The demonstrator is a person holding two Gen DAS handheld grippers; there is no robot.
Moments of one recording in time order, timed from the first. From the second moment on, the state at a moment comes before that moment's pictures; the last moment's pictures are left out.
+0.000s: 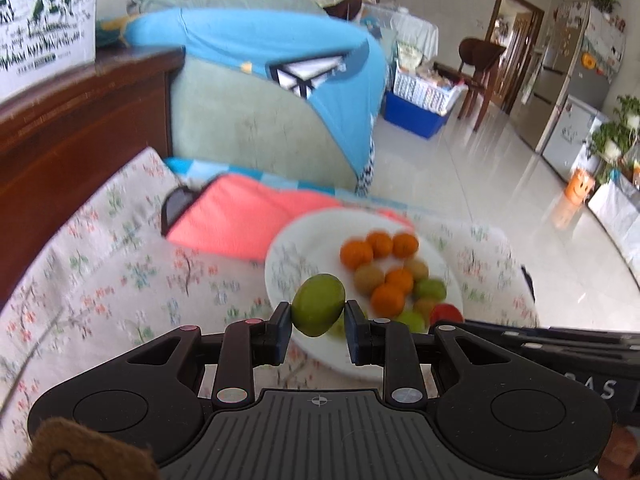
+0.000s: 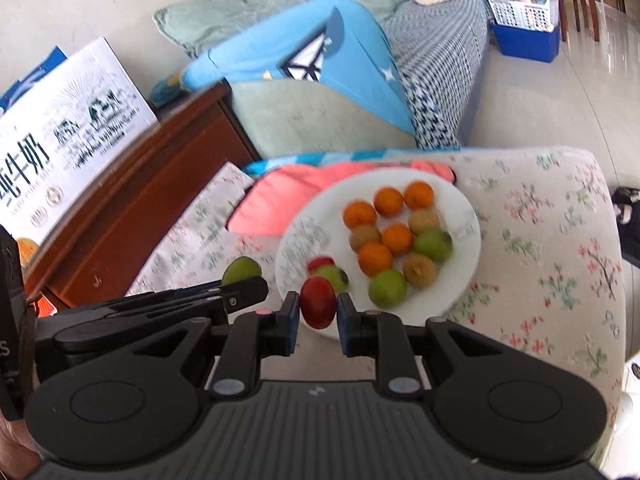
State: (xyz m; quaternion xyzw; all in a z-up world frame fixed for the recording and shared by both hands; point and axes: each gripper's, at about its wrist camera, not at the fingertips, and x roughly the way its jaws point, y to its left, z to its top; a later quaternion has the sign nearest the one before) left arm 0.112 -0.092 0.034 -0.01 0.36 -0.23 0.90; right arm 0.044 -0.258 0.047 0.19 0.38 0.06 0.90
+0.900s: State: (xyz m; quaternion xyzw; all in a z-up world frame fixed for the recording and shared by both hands) left arm 0.179 -0.108 0.006 -0.03 0.40 -0.20 0.89; right arm 0.134 -0.280 0.008 0.28 0.39 0.03 0.88
